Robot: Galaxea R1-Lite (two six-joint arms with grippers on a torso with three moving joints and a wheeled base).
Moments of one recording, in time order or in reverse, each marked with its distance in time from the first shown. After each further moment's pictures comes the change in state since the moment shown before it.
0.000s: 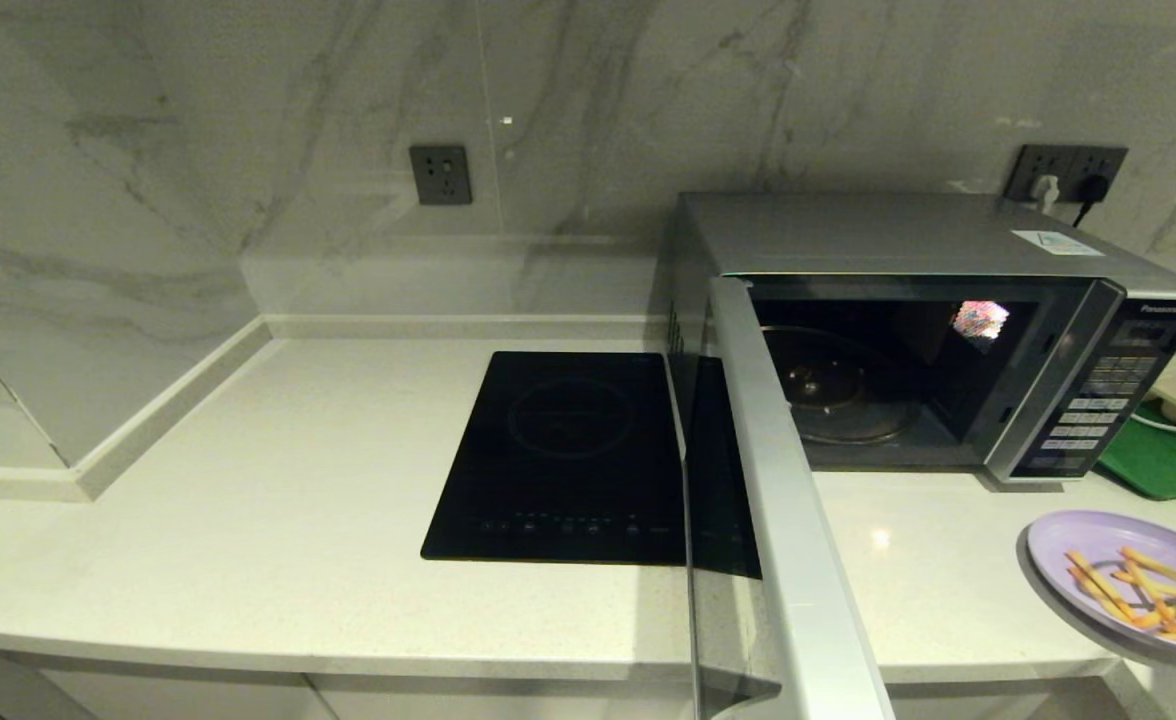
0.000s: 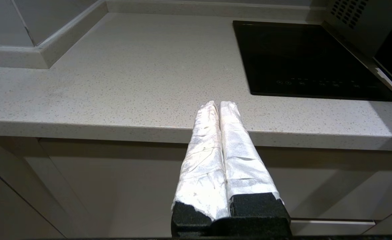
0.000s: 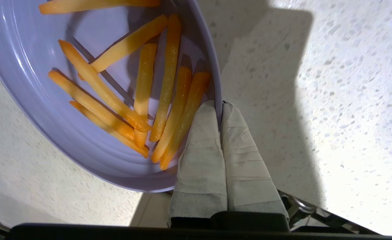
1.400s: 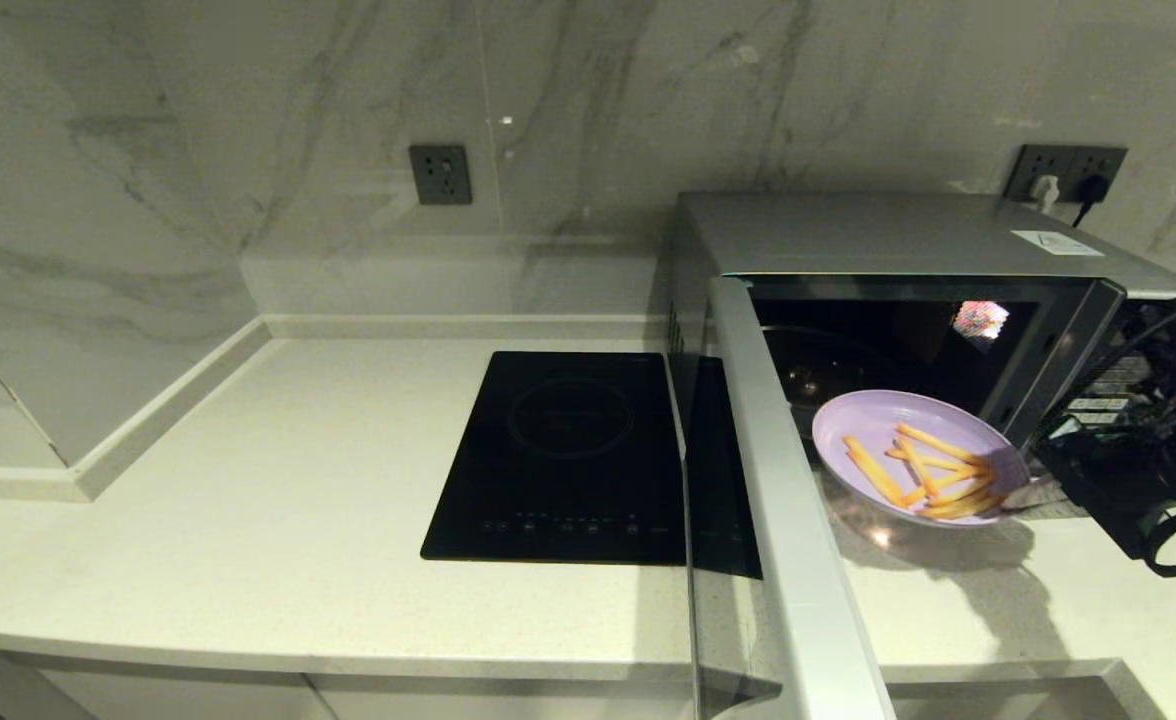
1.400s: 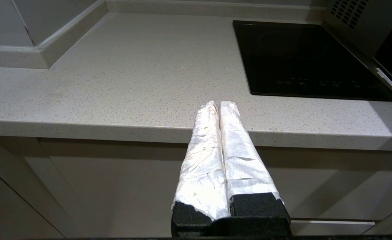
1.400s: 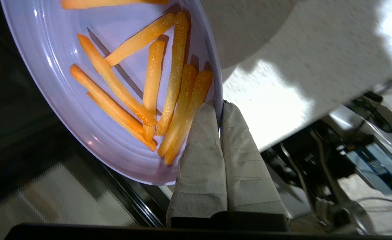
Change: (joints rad) left arm 0.000 0.000 0.000 0.000 0.000 0.000; right arm 0.616 -0.180 0.013 -0.139 0.068 0.401
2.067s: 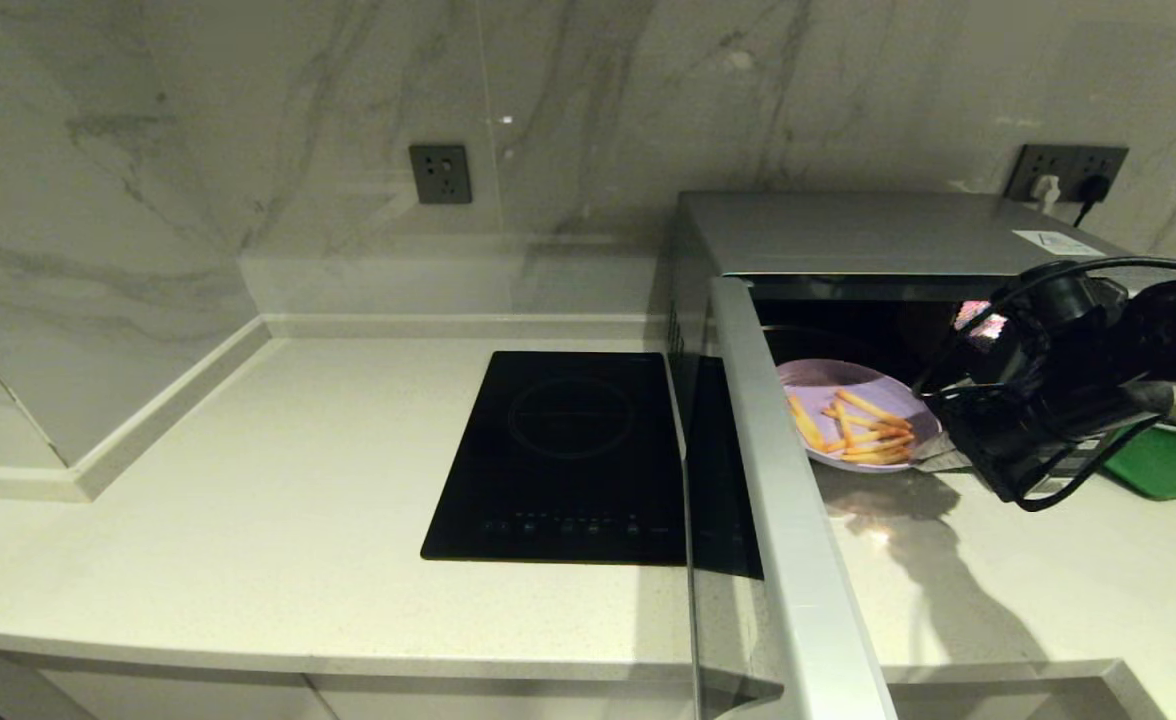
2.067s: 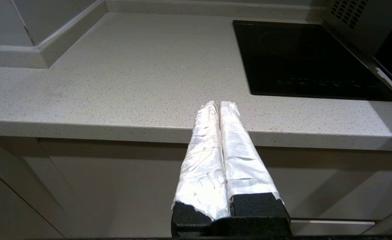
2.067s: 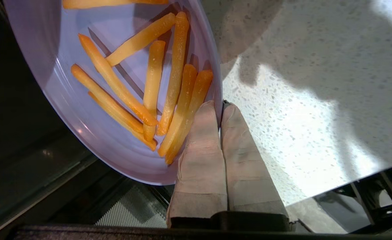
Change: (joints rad) left arm 0.000 0.000 0.000 0.000 0.000 0.000; right arm 0.159 0.178 -0.232 -0.001 -0.075 0.243
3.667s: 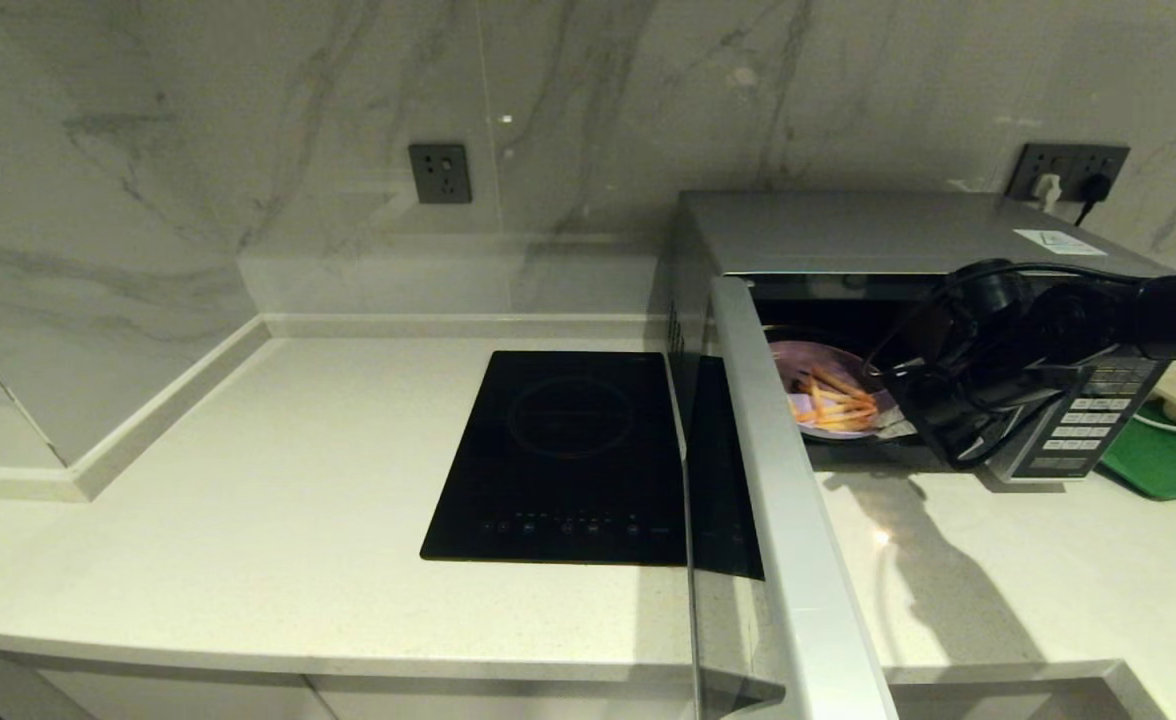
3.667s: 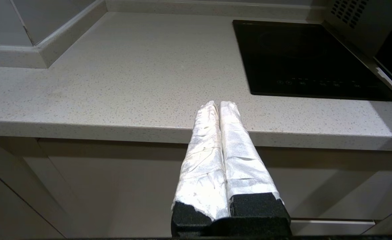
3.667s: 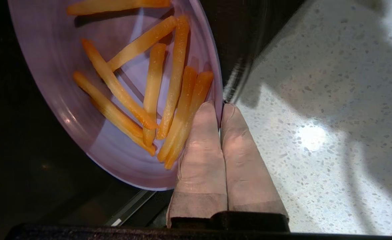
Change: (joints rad) left arm 0.000 0.000 0.000 0.000 0.000 0.000; right arm 0.001 0.225 -0.278 -0.022 -0.024 0.006
